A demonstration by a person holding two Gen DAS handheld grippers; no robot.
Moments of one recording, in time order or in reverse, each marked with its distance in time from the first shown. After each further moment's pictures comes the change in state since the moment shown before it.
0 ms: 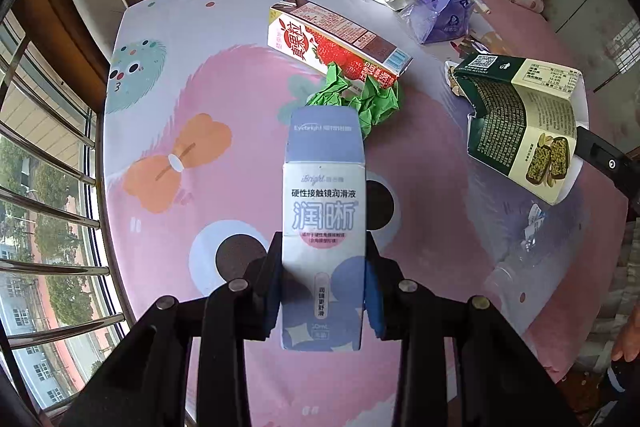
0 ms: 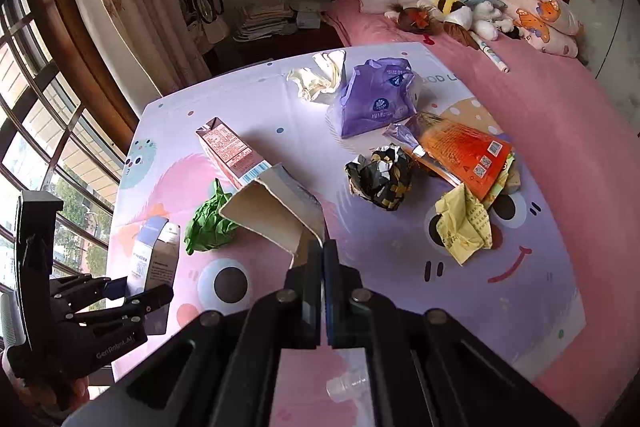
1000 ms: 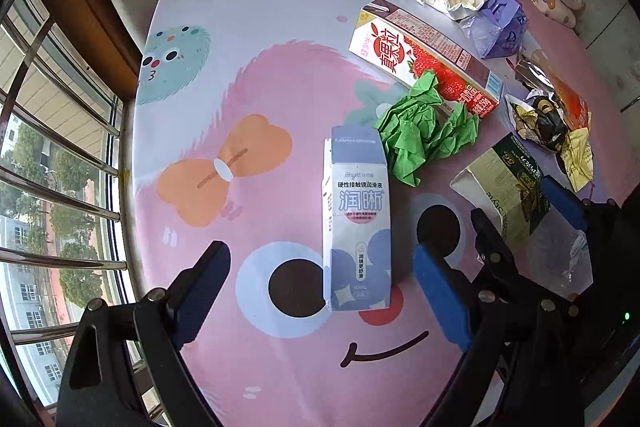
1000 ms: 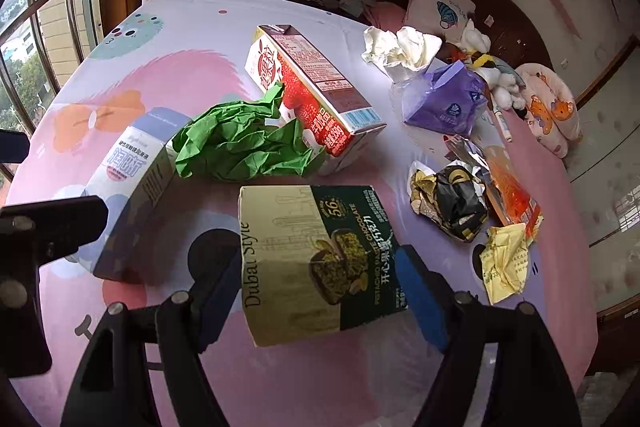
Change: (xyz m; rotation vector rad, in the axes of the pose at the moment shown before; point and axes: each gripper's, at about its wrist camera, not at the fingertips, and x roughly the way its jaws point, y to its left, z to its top) left arm 0.012 0.056 0.017 -0.057 0.011 0.082; right arm 0.108 0.094 -0.041 -0.354 0.039 -0.316
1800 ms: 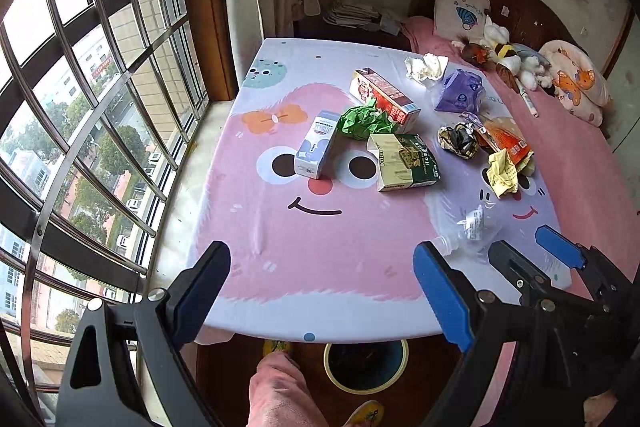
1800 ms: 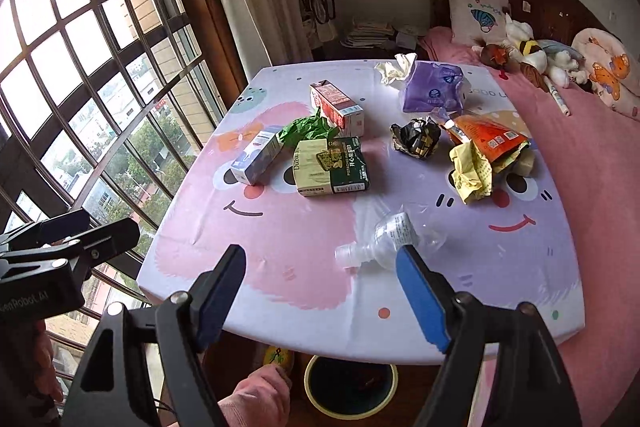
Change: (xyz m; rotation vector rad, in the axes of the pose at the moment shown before) left arm -0.182 -0.098 -0.181 -0.291 -0.314 0.151; right arm -0.140 -0.140 -0.118 0.094 -0.193 0.518
